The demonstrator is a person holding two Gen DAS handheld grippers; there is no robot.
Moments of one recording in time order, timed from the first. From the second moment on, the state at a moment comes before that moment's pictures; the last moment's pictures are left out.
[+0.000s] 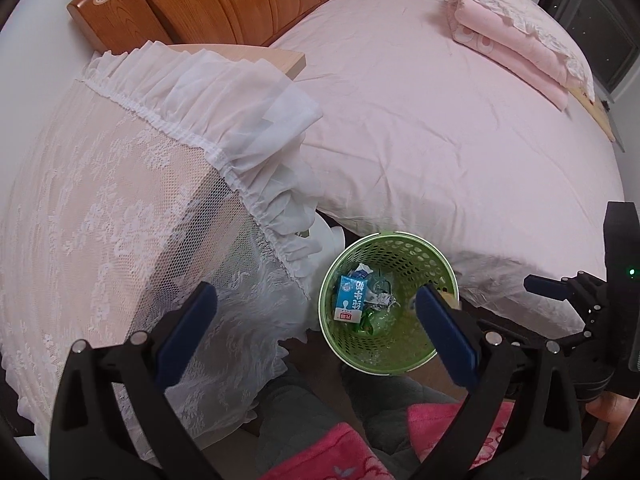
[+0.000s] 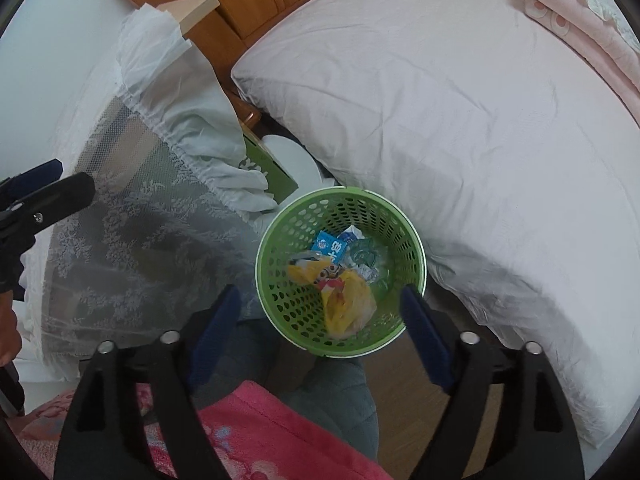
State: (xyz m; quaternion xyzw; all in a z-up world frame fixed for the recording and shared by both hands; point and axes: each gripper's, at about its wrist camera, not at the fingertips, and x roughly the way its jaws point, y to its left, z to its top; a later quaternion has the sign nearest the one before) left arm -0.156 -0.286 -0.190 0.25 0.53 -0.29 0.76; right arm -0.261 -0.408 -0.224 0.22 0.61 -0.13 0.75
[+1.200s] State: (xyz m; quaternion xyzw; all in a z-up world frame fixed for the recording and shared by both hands) left arm -0.060 -0.006 0.114 -0.01 0.26 0.08 0.96; right arm -0.060 -0.209 0.103 0.01 0.31 0.08 0.95
